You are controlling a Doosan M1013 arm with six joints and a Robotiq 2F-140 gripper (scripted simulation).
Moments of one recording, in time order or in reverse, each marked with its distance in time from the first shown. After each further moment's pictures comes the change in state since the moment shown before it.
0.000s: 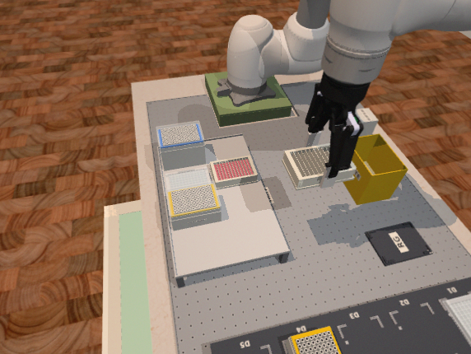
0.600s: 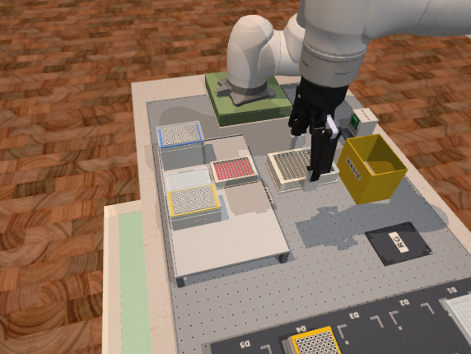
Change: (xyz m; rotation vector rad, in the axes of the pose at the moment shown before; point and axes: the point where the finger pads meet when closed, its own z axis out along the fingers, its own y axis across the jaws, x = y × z) arm -0.037 0.000 0.000 0.000 0.000 0.000
